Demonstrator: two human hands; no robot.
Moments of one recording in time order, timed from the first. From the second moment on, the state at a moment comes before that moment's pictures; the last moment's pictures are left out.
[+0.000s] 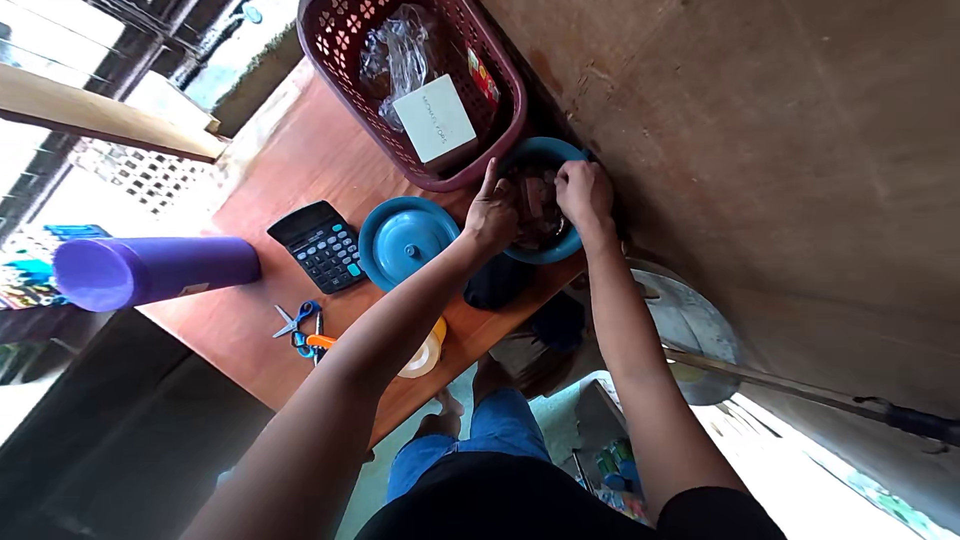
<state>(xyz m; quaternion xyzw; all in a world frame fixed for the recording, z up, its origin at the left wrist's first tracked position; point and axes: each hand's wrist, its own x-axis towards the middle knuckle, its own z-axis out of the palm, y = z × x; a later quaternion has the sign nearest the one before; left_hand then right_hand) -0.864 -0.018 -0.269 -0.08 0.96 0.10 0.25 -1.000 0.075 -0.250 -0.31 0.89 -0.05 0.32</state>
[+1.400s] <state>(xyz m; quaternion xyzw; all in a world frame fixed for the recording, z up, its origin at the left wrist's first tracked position) -0.495 -0.004 -0.125 -0.35 0.25 0.85 -0.30 -0.679 0.057 -0.119 -0.10 0.24 -0.56 0.78</state>
